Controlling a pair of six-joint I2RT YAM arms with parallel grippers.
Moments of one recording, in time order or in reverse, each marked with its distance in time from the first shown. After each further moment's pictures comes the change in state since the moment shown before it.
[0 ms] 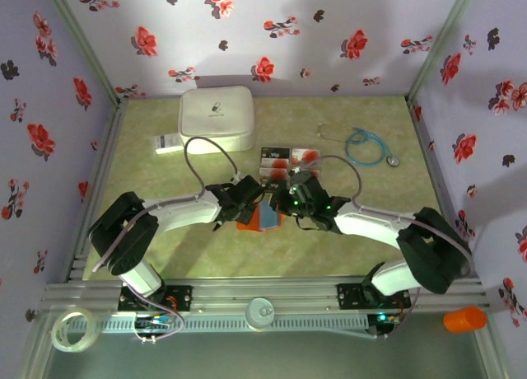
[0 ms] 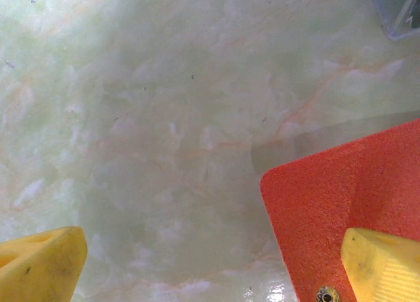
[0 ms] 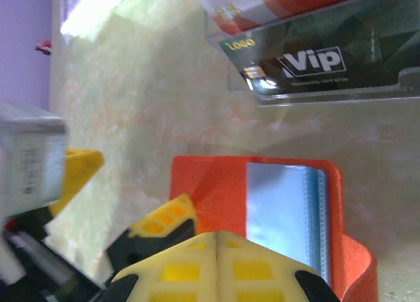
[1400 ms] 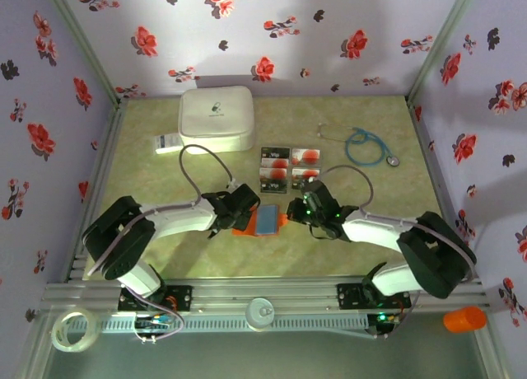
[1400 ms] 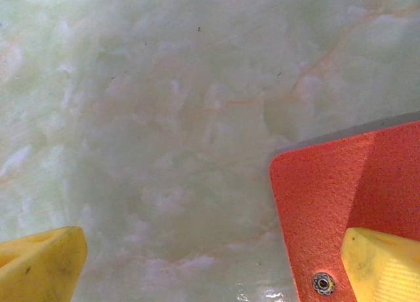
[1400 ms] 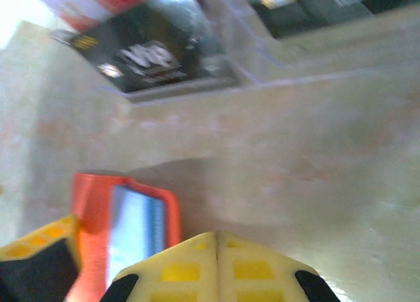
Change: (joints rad) left arm -0.016 -0.048 -0.109 0.060 -0.007 -0.043; right arm -0.063 -0.069 -0.130 -0.021 0.079 -0.074
